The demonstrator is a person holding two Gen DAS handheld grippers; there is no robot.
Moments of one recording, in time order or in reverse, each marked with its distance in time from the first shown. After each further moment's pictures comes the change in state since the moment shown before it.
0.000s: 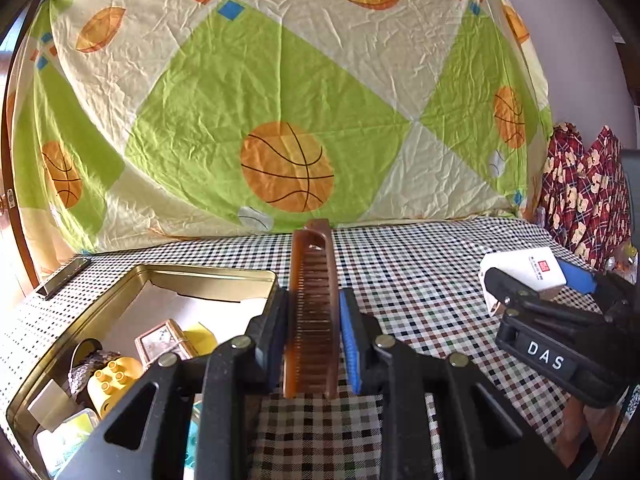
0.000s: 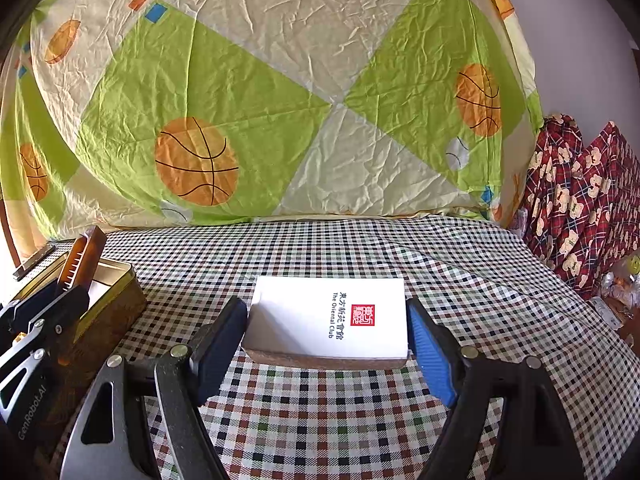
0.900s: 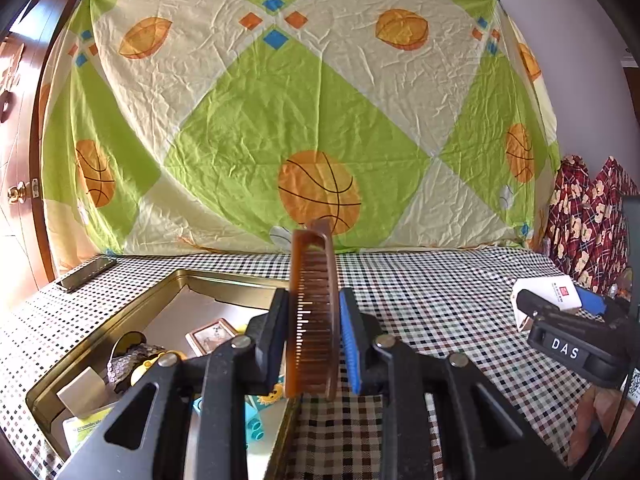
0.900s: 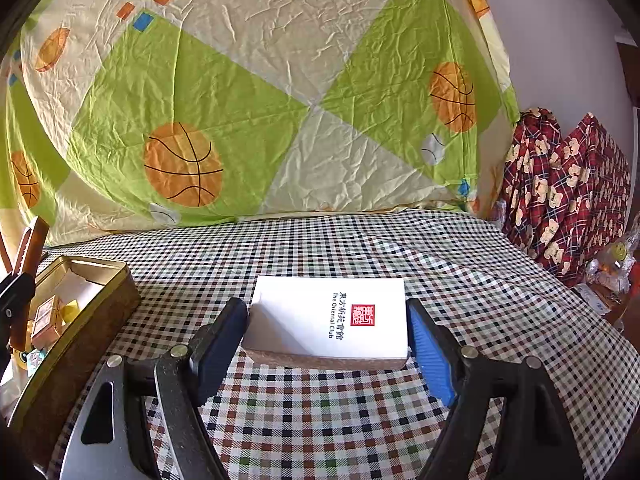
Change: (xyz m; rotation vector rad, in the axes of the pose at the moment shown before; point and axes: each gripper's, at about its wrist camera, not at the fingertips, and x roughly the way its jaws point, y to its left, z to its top) left arm -0.035 0.033 -0.009 -0.064 -0.099 0.037; right arm -0.022 -0.011 -0.008 0.043 -0.010 -0.064
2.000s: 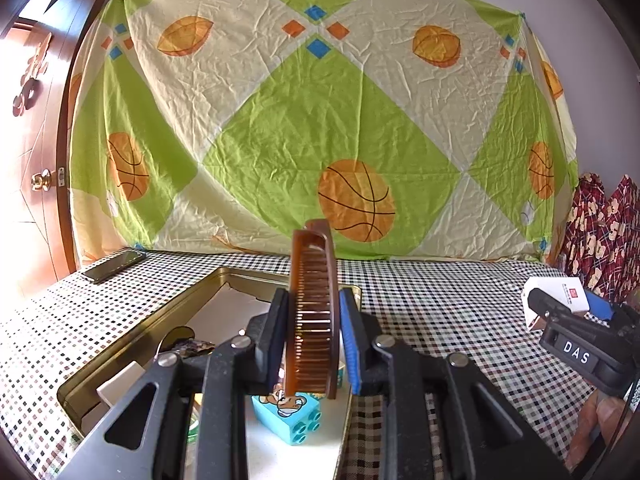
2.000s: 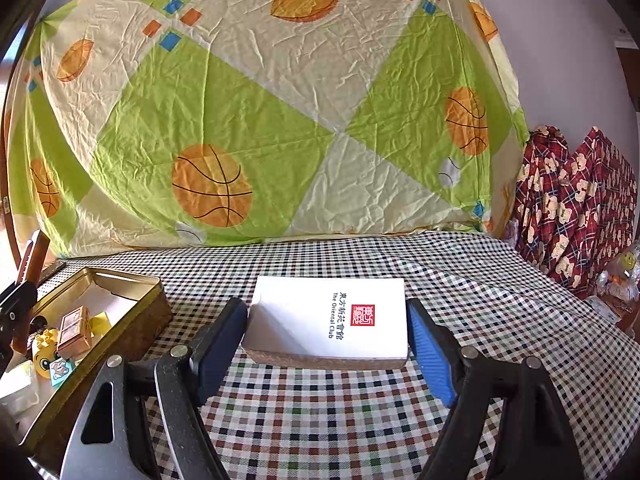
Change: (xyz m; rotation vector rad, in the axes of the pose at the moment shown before) left arm -0.017 0.040 -0.002 -0.053 -0.025 0.062; right arm -0.019 0.032 -0.002 -0.020 -0.086 0.066
